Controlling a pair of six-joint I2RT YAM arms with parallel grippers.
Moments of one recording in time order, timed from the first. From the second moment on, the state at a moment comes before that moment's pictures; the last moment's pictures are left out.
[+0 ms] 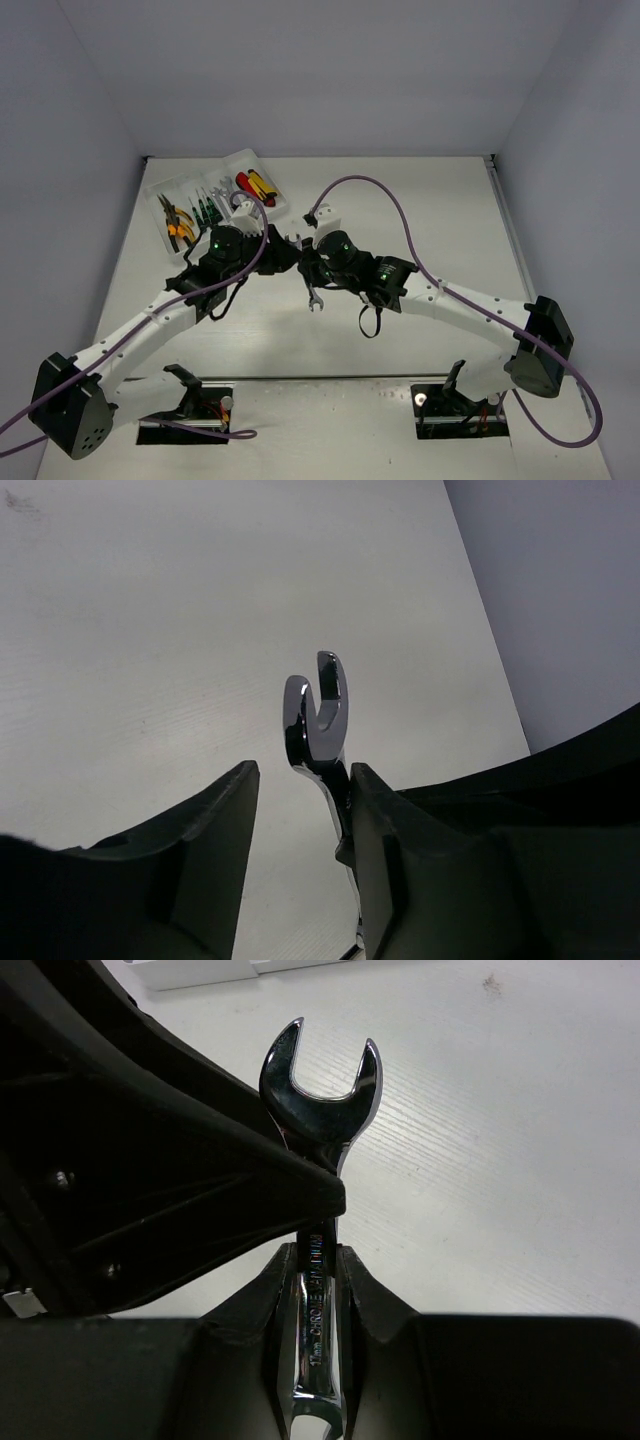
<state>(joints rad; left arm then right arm) -0.57 1.08 0.76 -0.03 0.18 -0.67 1.01 1.39 1.08 -0.23 0.23 0.44</state>
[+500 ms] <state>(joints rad) -0.59 1.09 0.76 0.04 0.15 -0.72 1.00 1.39 1.05 -0.17 0.24 0.46</state>
